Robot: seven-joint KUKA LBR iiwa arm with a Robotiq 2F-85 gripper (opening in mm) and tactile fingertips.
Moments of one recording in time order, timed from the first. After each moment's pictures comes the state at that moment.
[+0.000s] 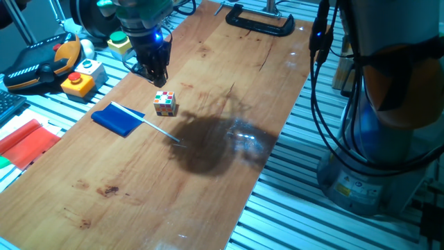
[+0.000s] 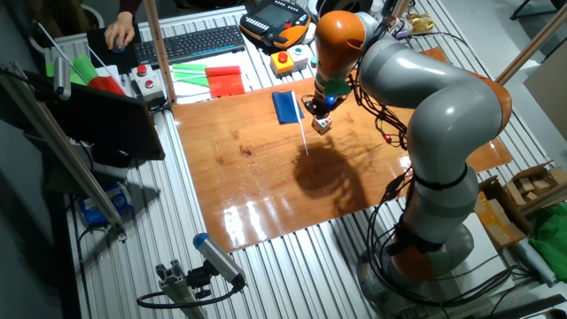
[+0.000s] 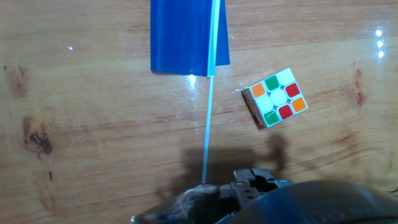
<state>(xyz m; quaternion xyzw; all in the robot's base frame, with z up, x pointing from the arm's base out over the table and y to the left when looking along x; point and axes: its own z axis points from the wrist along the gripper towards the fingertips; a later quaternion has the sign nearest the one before) 0.544 0.069 0.204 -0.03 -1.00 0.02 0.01</state>
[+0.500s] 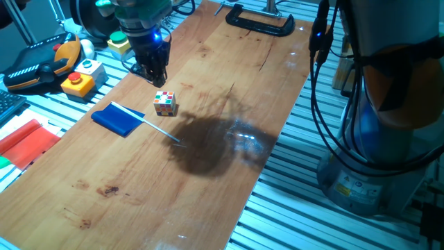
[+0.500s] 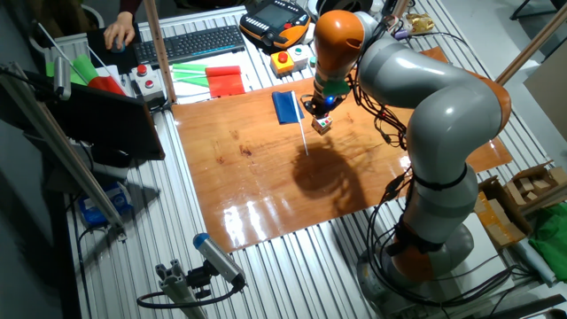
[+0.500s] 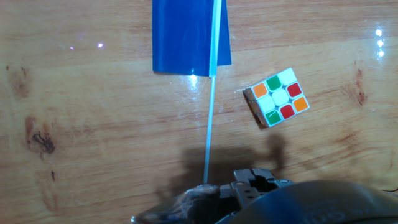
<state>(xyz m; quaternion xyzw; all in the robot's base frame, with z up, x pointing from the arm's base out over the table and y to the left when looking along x) 0.545 0.072 0.205 -0.03 -1.00 0.02 0.01</state>
